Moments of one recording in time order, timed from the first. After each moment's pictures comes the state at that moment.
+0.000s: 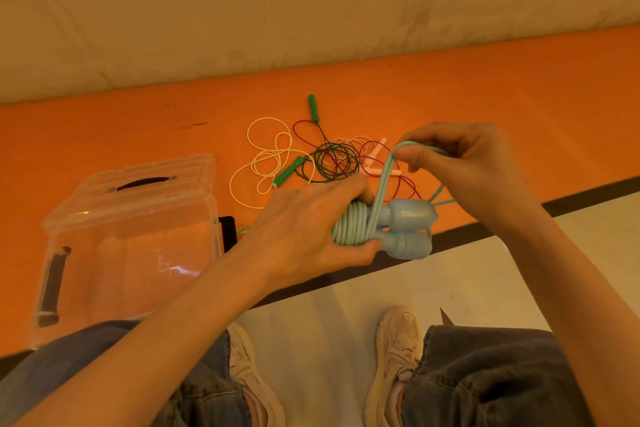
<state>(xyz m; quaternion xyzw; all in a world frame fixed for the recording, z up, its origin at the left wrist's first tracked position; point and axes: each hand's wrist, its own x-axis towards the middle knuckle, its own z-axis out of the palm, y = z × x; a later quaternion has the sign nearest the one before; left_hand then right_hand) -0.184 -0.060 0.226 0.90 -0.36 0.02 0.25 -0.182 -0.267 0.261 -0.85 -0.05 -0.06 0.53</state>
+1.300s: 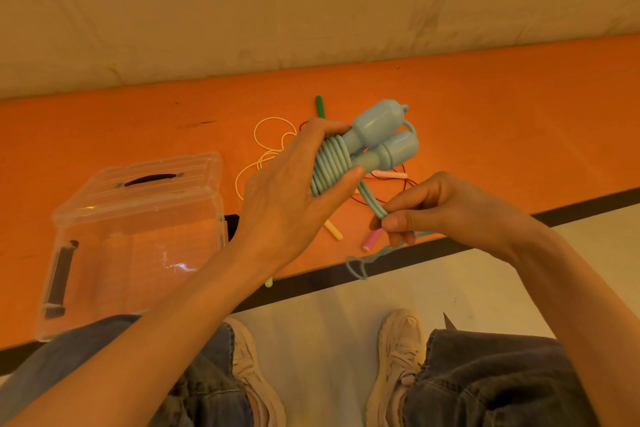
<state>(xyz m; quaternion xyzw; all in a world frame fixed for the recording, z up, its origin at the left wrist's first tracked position) -0.171 -0.051 0.227 0.87 -0.21 0.10 0.44 -0.190 -0.262 0.251 -0.79 -0.08 0.27 0.54</state>
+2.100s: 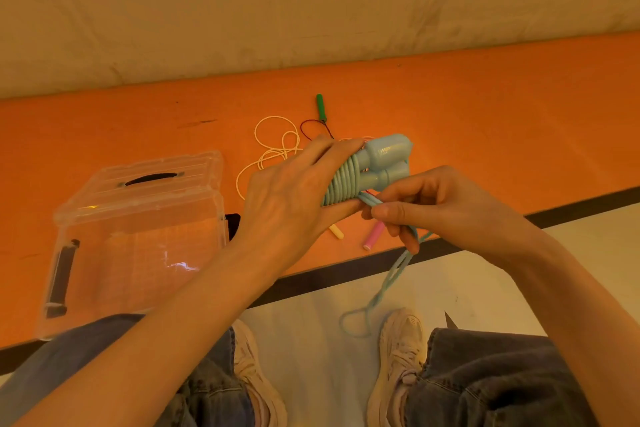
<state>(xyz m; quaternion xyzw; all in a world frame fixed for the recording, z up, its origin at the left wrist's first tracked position) -0.169 -0.050 0.224 0.94 -0.26 0.15 0.17 -0.198 -0.249 0.258 -0.79 -0.10 0.22 0.56</state>
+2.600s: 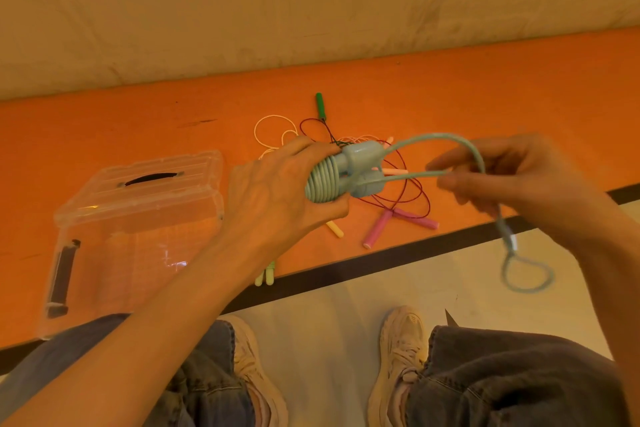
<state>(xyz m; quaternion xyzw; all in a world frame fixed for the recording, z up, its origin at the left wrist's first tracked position) -0.164 -0.044 0.226 0.94 -0.22 0.12 0.23 -0.204 -0.291 0.285 -0.83 -0.03 0.09 0.55</state>
